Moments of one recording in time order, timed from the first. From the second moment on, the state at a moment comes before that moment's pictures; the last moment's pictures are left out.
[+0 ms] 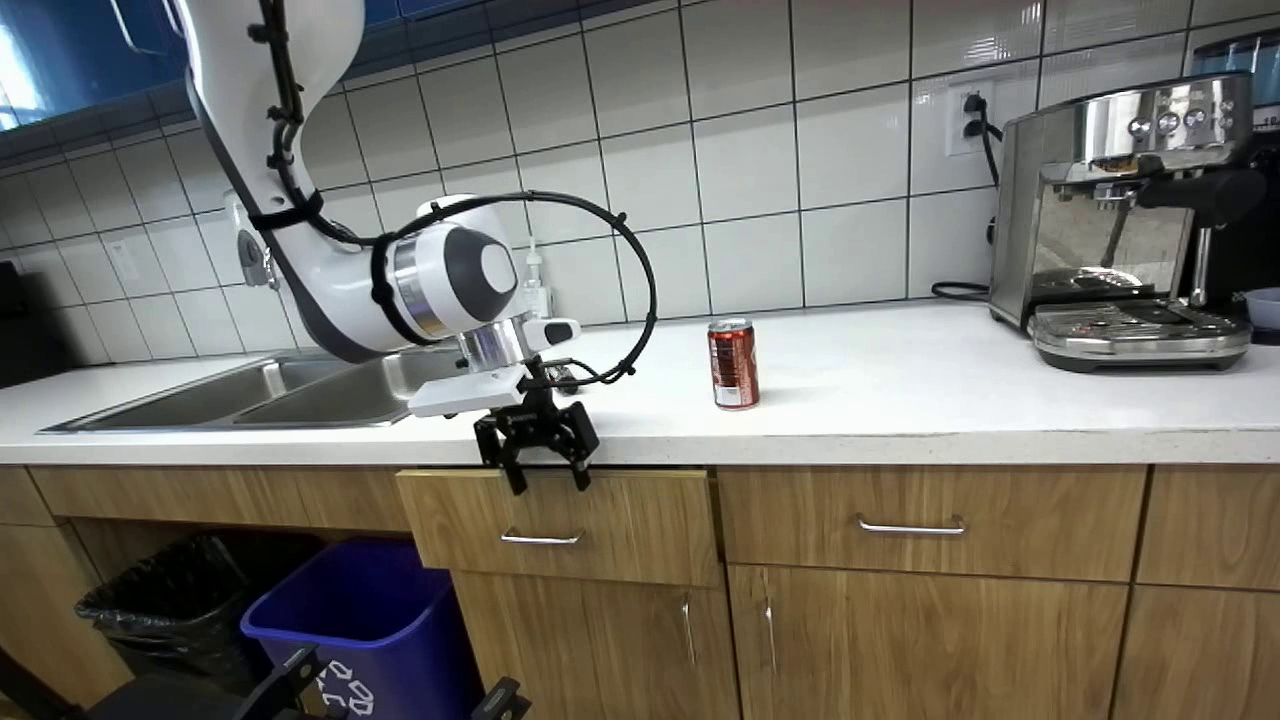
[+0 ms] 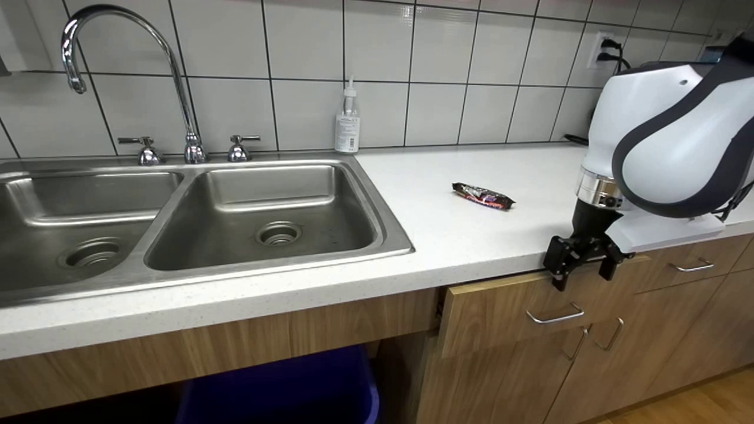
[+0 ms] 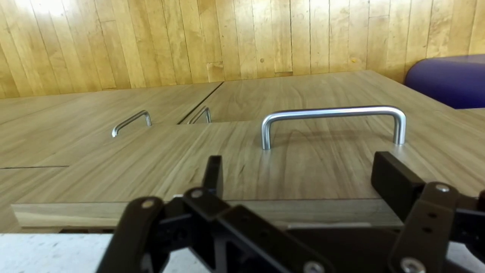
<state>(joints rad) 0.10 0.34 -0.12 -2.45 -0.29 2.79 0.24</state>
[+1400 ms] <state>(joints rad) 0.10 0.03 -0.11 -2.76 -0.23 2.69 0.22</state>
